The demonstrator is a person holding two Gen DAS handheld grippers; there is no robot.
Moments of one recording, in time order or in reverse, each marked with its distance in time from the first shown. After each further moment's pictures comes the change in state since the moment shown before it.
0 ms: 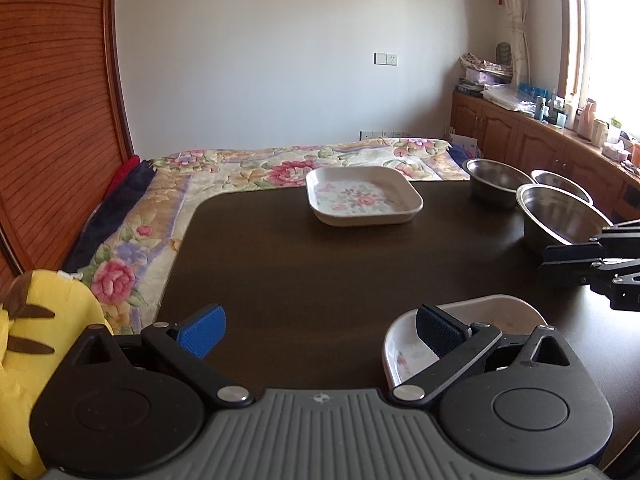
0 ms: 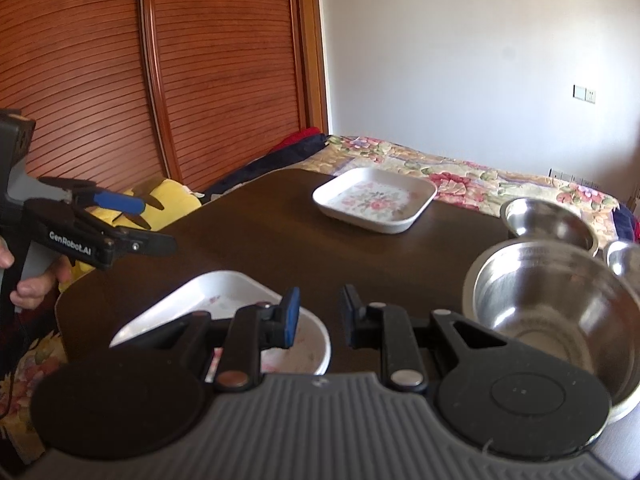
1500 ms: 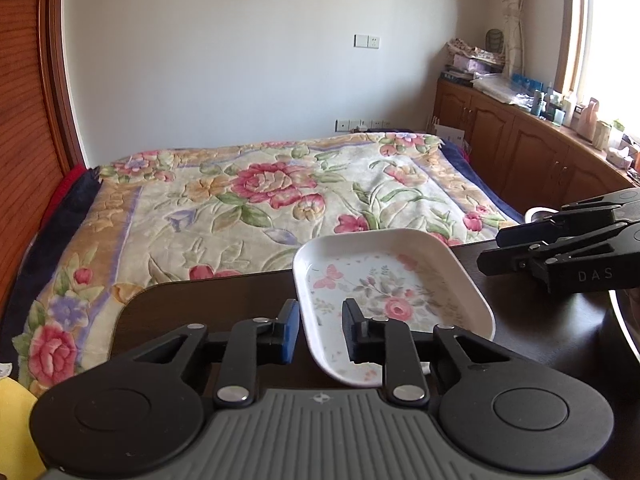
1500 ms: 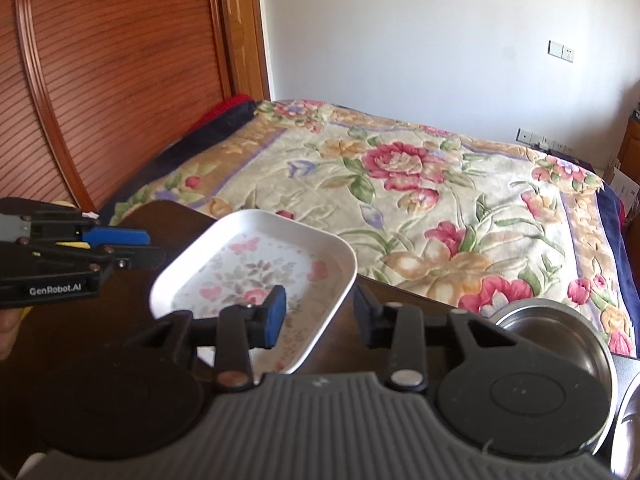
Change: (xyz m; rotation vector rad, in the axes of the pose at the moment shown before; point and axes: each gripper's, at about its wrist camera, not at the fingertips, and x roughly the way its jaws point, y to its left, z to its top) left arm 0.175 0.021 0.113 0.005 0.070 -0.107; right arm 0.152 -0.088 0.099 0.078 0.181 -0.134
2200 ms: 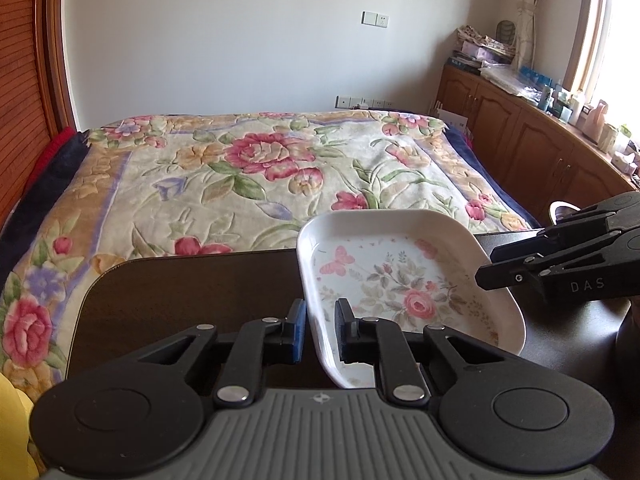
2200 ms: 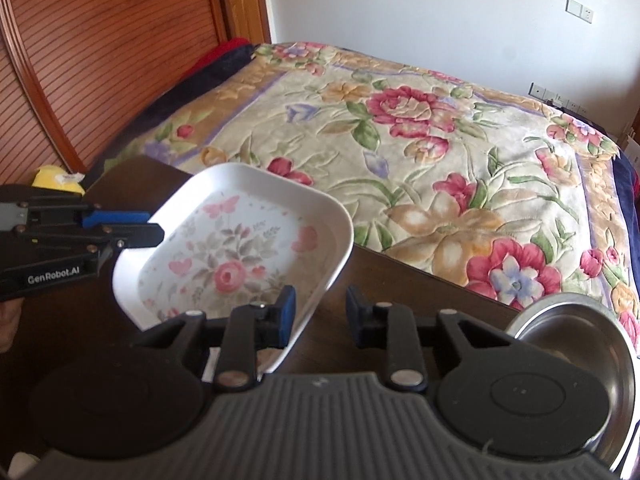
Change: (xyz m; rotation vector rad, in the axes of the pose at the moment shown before) left arm 0.036 0.012 0.000 -0.057 0.072 -0.034; right arm 0.043 -0.007 0.010 -0.005 0.192 0.019
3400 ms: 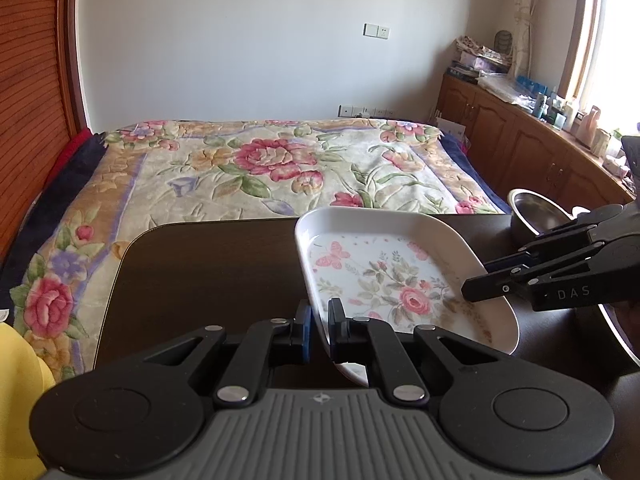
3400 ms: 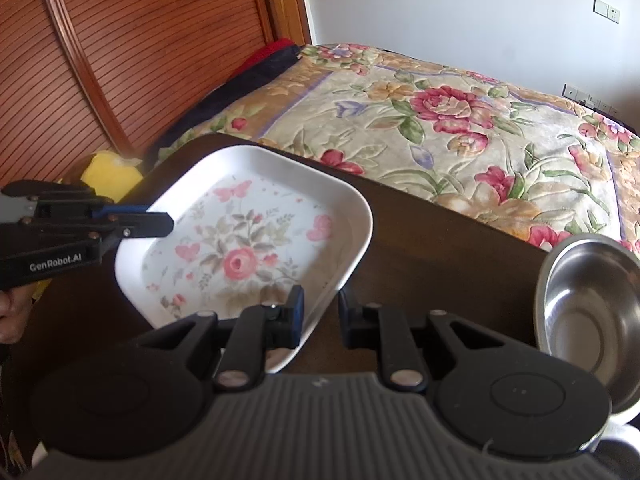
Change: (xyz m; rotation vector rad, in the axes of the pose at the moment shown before) left arm -0.067 -0.014 -0.034 -0.008 -0.034 0.015; right arm -0.039 0.025 -0.036 -0.016 -0.023 0.125
